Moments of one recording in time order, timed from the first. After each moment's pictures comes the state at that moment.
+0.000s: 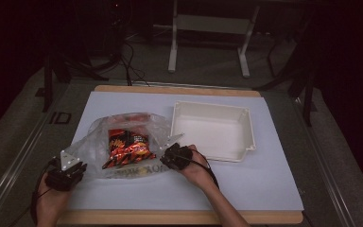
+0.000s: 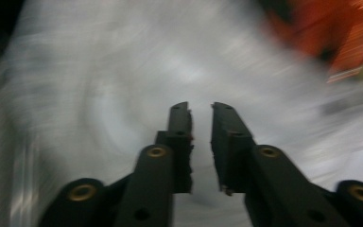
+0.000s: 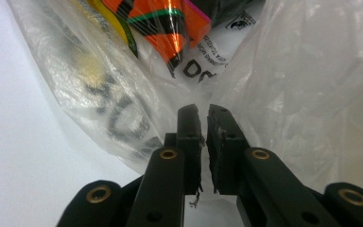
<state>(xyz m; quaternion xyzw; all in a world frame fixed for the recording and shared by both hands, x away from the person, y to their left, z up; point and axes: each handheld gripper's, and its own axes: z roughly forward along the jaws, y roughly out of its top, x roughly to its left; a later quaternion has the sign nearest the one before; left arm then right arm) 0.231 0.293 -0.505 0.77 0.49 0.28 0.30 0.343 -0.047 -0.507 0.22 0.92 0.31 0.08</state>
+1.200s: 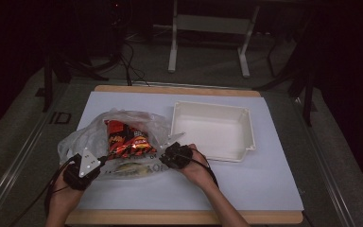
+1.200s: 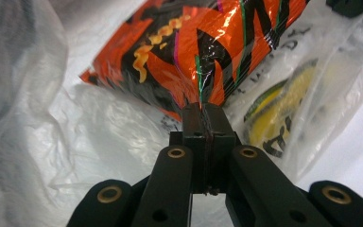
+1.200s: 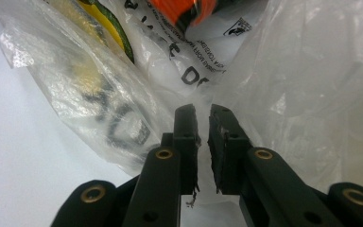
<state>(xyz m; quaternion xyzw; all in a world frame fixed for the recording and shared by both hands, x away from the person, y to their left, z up) 0.235 0.247 -0.476 0.81 0.37 0.32 0.31 0.347 -0.048 -0.508 0.22 0.92 0.33 0.07</state>
